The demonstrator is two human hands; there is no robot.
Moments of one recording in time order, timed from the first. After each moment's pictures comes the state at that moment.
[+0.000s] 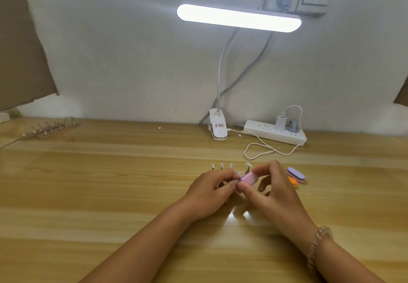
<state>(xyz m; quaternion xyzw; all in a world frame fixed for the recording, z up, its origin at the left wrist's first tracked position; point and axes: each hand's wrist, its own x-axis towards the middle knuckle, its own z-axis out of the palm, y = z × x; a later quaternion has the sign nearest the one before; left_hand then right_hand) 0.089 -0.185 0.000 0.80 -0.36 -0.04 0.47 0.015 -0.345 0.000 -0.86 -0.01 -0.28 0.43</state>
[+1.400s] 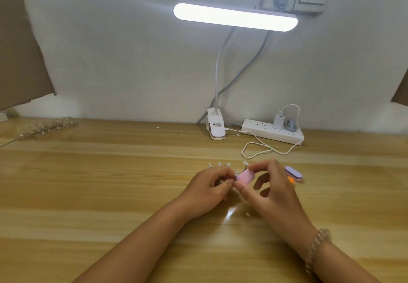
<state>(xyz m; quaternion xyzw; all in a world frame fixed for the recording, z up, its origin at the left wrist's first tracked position) 0.090 -0.187 -0.003 0.78 -0.36 -0.05 0.51 0.012 -0.342 0.001 -0.85 -0.02 -0.30 0.43</state>
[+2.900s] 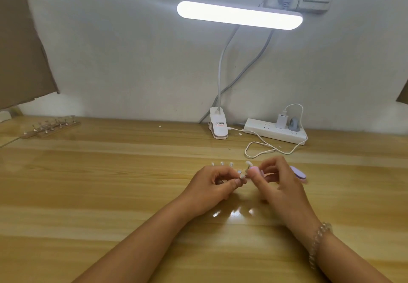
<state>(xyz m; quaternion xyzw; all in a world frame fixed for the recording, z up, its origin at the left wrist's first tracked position) 0.091 -0.186 -0.003 0.74 -0.33 -0.08 0.58 0.021 -0.353 0.005 -0.82 0.01 -0.32 0.47</state>
